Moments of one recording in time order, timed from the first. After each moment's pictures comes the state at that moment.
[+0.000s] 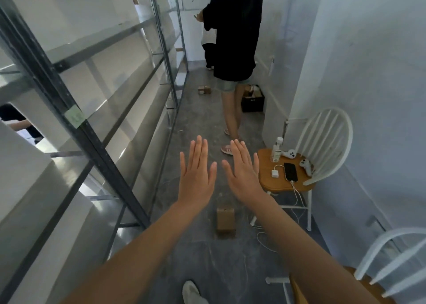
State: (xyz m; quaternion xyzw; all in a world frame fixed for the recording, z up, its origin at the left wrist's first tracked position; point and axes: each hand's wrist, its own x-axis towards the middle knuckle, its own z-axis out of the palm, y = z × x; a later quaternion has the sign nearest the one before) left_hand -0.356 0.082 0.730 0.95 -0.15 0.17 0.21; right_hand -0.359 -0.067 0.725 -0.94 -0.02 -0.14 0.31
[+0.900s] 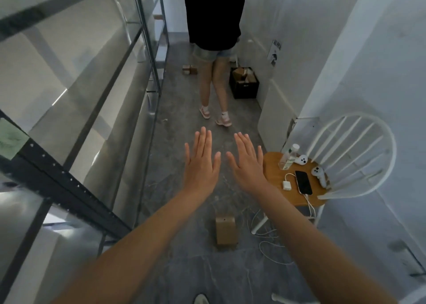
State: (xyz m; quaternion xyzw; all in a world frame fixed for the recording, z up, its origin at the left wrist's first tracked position) left_hand -0.073 0.120 0.680 0.94 -0.17 0.12 0.28; right_hand -0.096 -0.024 0.692 -0.96 0.04 -0.07 0.27
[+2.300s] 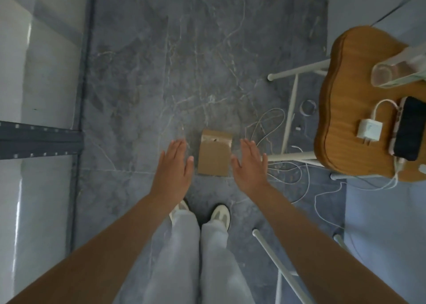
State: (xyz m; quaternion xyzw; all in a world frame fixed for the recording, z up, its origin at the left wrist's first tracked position) left_hand -0.005 0.062 0.183 0.91 0.05 -0.30 0.29; right_hand 0.002 -0.138 0.168 -0.91 0.14 0.33 0.22
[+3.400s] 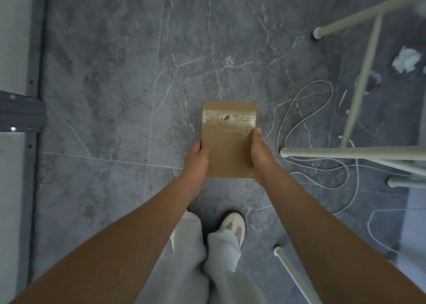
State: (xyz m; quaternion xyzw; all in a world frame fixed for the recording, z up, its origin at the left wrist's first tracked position) left_hand -0.011 0.022 -0.052 0.62 0.42 -0.36 0.55; right_hand 0.021 -0.113 -0.036 -0.61 0.52 0.34 0.49
